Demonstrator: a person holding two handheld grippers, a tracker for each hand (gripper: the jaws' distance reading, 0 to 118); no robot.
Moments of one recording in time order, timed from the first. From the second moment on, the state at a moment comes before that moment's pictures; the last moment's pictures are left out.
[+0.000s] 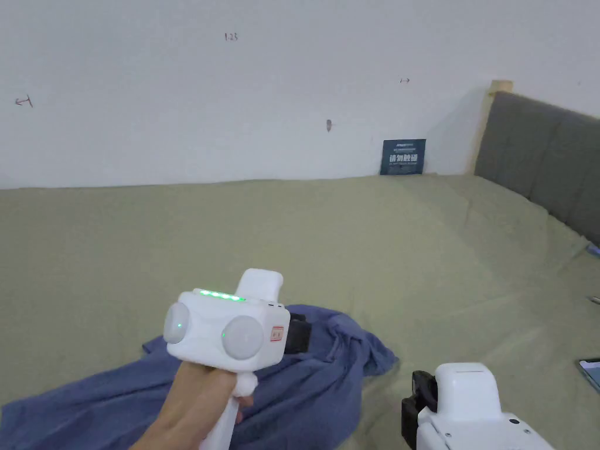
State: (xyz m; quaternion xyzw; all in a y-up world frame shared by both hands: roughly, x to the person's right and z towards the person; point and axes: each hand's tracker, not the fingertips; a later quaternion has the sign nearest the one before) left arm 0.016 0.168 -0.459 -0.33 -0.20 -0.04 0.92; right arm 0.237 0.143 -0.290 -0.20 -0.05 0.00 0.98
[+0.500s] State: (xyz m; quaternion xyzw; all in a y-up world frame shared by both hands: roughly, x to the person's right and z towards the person) left arm -0.217 0.185 -0.233 -0.22 0.07 0.03 0.97; right arm 0.151 0.159 -0.270 -0.15 0.03 0.01 0.99
